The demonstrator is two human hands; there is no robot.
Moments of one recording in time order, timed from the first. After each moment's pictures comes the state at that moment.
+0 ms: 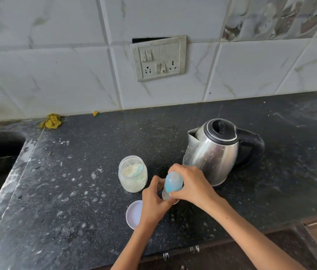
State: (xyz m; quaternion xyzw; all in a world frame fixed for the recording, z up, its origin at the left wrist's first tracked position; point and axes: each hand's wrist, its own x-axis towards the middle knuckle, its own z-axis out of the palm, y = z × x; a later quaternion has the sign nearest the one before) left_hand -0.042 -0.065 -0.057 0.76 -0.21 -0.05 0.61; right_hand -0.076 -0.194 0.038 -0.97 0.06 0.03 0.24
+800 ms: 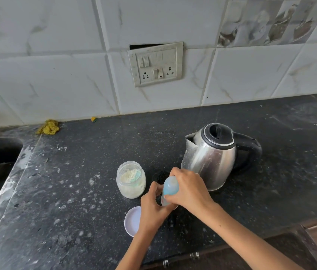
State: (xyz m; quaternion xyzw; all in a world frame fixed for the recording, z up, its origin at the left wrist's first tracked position) left_hand -0.044 -0.065 -0.057 0.76 -0.20 -0.06 0.61; right_hand -0.071 -0.186 0.039 -0.98 0.09 -0.01 0.16
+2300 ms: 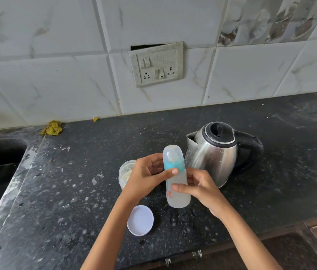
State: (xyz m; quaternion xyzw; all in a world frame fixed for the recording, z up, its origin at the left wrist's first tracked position) left_hand -0.001 -0.050 0.053 0.68 -0.27 -0.20 0.65; right_hand -0.097 -0.207 0.045 -0.73 0.08 -0.01 0.68
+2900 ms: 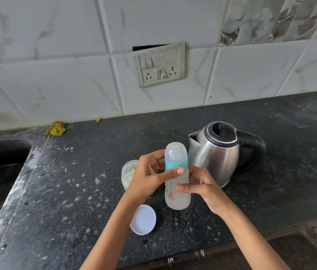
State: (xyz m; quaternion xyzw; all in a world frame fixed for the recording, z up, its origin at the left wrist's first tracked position) left_hand -0.011 -0.051 0.073 0.64 -0.29 -0.20 0.69; right_hand -0.096 -0.203 0.058 -0.66 0.02 0.01 0.75
